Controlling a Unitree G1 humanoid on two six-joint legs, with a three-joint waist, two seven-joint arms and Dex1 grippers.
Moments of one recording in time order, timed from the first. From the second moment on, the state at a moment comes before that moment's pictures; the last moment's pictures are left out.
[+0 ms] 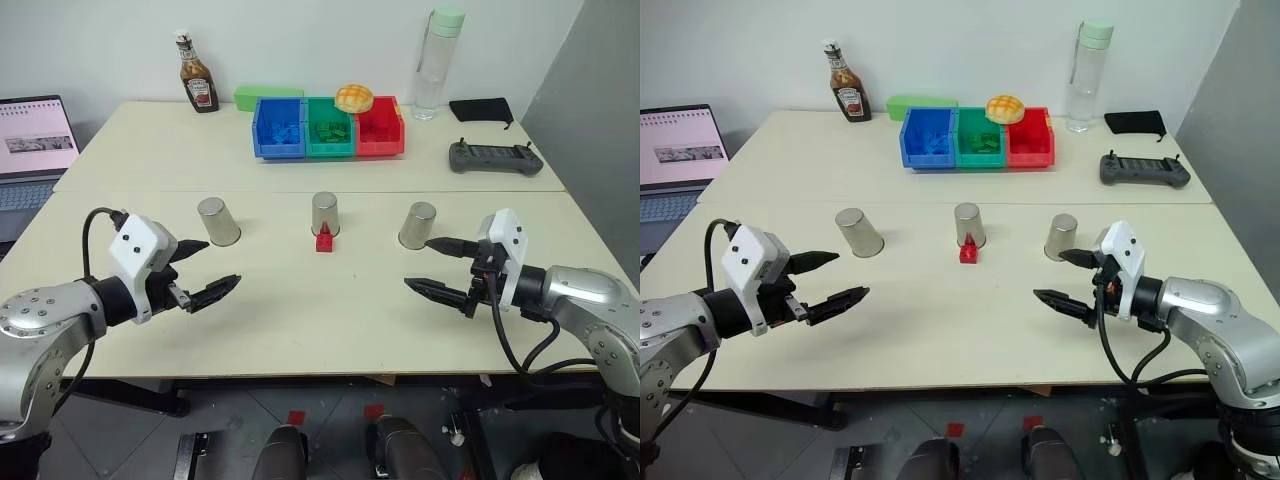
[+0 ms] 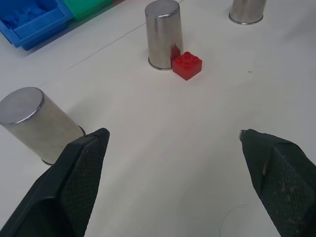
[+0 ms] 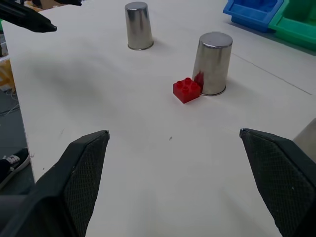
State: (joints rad) left arm -0.02 0.90 0.38 -0.46 -0.55 0.69 -0.79; right arm -0.30 -0.76 -0.07 -0.46 0.64 0.72 0.77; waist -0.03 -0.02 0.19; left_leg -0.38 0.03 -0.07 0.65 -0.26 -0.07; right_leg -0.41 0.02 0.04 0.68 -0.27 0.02
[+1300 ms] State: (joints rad) left arm -0.03 0.89 0.35 -0.47 -0.55 0.73 -0.76; right arm -0.26 -0.74 -0.09 -0.46 0.65 0.69 0.81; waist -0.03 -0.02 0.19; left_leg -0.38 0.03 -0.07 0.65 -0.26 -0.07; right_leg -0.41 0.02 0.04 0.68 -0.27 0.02
